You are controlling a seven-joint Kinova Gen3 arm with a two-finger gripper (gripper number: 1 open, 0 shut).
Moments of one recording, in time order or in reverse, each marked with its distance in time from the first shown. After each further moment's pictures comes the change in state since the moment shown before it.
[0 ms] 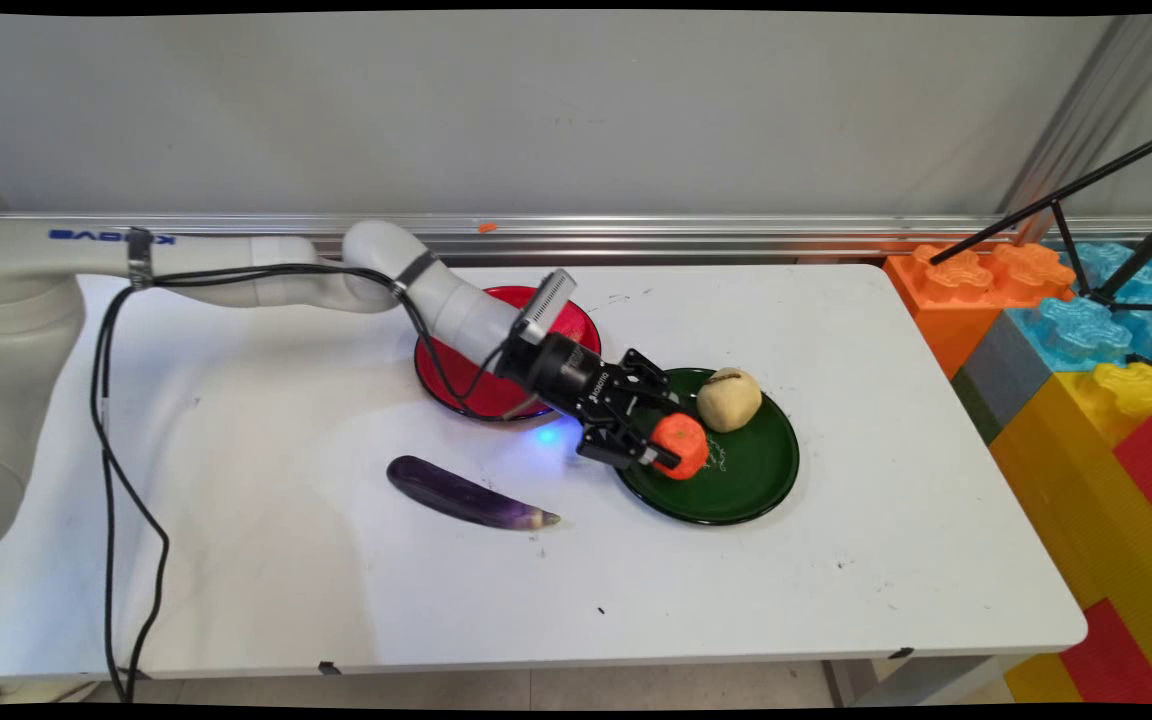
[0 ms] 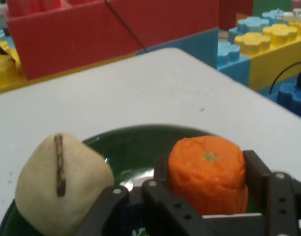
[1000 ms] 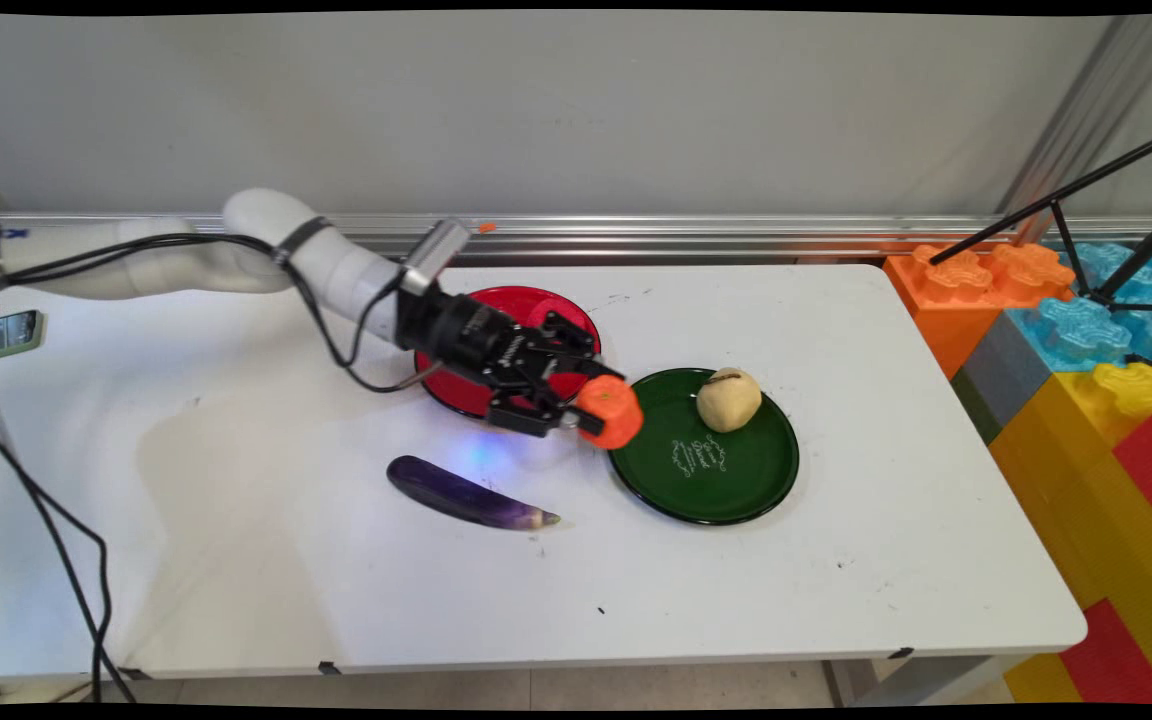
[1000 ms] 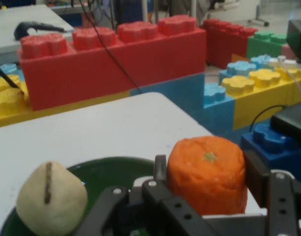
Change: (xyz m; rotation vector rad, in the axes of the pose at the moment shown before) arm 0.035 0.053 -0.089 0.023 0.090 -0.042
